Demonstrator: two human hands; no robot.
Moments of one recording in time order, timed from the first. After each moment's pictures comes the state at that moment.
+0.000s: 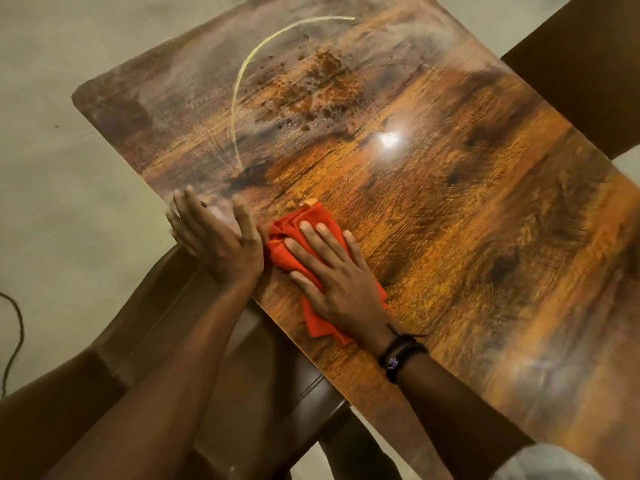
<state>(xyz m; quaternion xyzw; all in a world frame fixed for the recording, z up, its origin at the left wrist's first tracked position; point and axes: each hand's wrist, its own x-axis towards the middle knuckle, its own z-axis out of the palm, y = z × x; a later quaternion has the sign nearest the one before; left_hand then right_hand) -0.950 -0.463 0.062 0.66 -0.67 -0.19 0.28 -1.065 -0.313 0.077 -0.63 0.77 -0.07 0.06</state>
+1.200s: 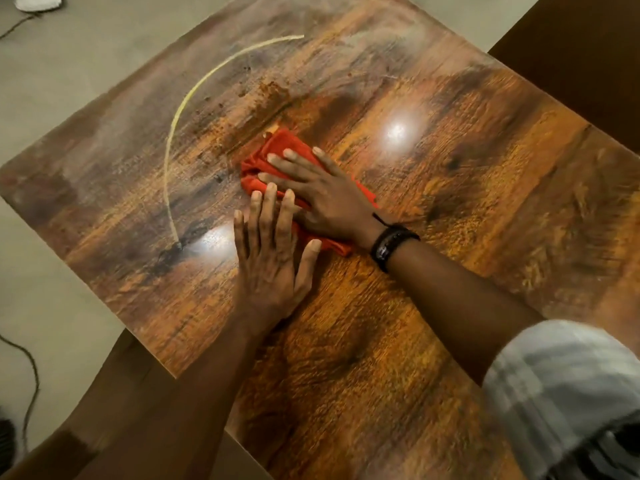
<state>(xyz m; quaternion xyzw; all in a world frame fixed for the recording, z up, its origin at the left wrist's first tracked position) -1.075 -0.455 0.071 0.34 -0.92 -0.14 0.14 -1.257 -0.453 0.075 -0.72 0.69 -0.06 0.09</state>
